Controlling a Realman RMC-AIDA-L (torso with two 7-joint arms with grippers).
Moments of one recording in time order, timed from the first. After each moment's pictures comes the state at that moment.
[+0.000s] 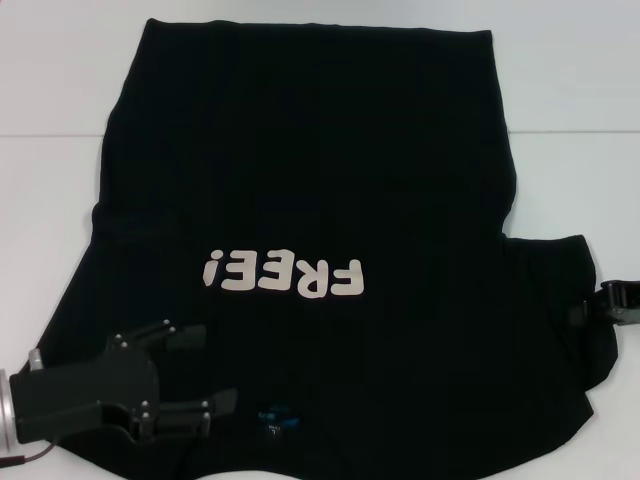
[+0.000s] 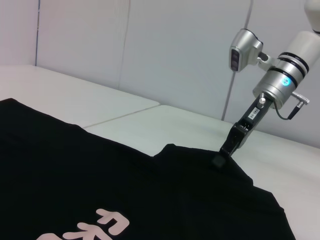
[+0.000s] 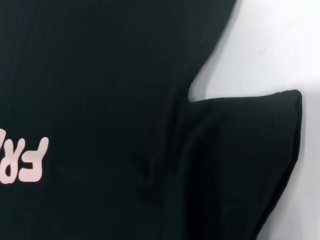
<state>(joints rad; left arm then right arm) -0.33 -2.12 0.61 0.70 2.04 1.66 -1.16 0.68 1.97 -0.70 -0.70 -2.59 -1.34 2.51</state>
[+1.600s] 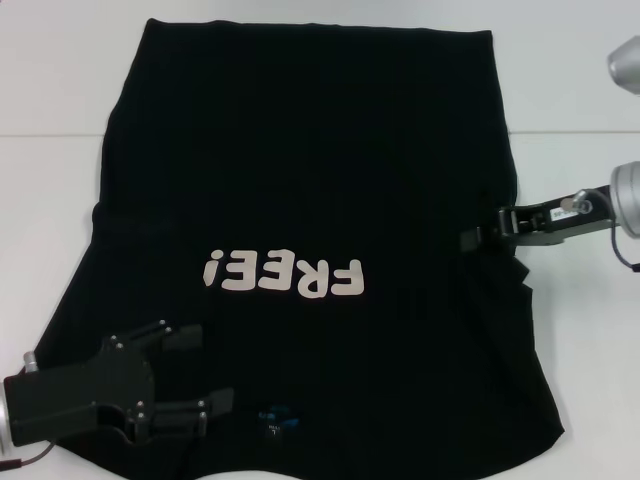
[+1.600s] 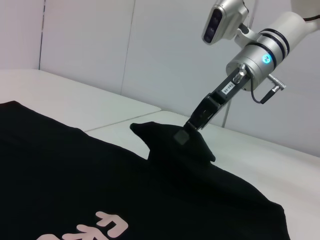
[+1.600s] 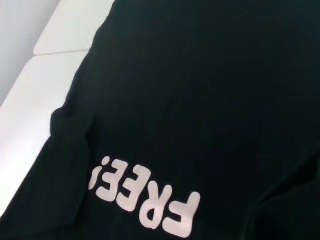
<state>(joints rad) -0.33 -2.12 0.58 0.70 2.04 1.68 -1.17 0.83 2.02 -0.74 -0.69 -2.43 -1.35 2.44</state>
